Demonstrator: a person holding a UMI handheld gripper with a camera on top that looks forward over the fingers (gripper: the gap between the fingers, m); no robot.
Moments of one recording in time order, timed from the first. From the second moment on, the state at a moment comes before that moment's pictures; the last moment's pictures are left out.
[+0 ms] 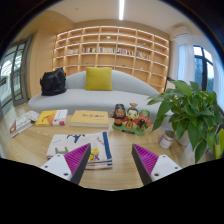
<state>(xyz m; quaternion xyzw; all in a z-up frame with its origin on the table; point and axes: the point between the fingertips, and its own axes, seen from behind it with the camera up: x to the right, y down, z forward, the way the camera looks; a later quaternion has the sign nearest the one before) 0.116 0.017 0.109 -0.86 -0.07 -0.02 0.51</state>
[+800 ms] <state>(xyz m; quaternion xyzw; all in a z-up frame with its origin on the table) 0.088 -0.246 0.204 -0.84 -0.09 0.03 0.53</state>
